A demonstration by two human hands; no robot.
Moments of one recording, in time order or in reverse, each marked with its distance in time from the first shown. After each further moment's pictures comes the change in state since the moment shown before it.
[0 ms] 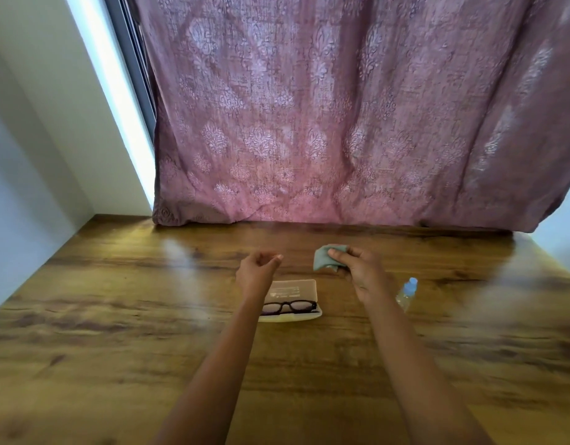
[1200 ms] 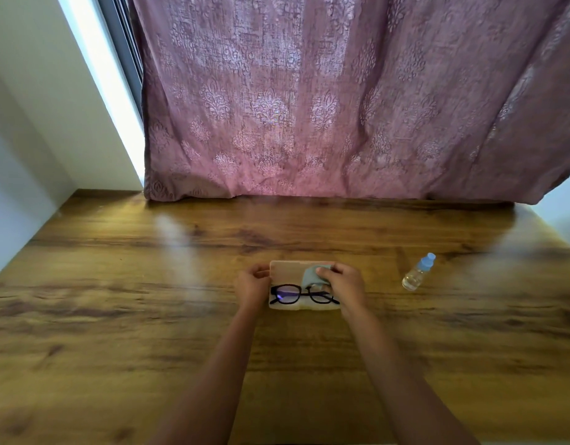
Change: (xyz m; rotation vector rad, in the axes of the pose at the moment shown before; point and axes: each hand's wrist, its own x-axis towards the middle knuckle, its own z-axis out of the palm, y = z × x) left_hand 0.029 -0.096 -0.012 0.086 -0.100 -0.246; right_hand -0.005 0.092 0.031 -0.360 0.223 0.150
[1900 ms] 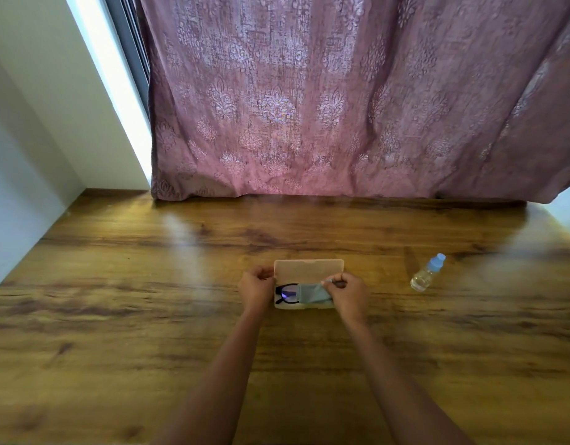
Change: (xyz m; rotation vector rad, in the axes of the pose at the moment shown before) left_hand -0.001 -0.004 -0.001 -0.002 0.064 0.031; right_hand 0.005 0.034 0.009 -0.396 0.156 -0.190
